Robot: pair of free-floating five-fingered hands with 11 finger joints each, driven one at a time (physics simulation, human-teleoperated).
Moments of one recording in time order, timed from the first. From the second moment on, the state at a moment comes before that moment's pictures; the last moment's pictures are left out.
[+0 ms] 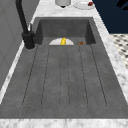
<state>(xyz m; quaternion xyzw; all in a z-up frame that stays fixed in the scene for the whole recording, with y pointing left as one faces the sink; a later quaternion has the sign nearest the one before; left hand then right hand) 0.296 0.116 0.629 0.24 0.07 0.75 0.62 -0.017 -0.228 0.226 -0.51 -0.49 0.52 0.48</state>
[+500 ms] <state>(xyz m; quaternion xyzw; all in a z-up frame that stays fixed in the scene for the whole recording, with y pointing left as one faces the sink) 0.247 0.128 0.631 0.25 0.07 0.71 0.65 -0.017 -0.228 0.226 -0.51 -0.49 0.52 0.48</state>
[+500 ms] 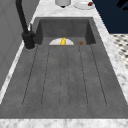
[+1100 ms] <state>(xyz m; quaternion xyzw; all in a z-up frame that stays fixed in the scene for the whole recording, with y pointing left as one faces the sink) 0.197 0.154 0.633 0.27 0.05 0.66 0.70 -0.017 -0.228 0.226 -0.51 -0.49 0.52 0.48</state>
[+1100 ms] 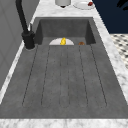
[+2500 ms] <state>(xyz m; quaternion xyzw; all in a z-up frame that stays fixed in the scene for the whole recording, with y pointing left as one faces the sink) 0.090 0.251 0.635 0.29 0.02 0.50 0.82 -0.017 -0.228 0.226 -0.51 -0.49 0.52 0.48</state>
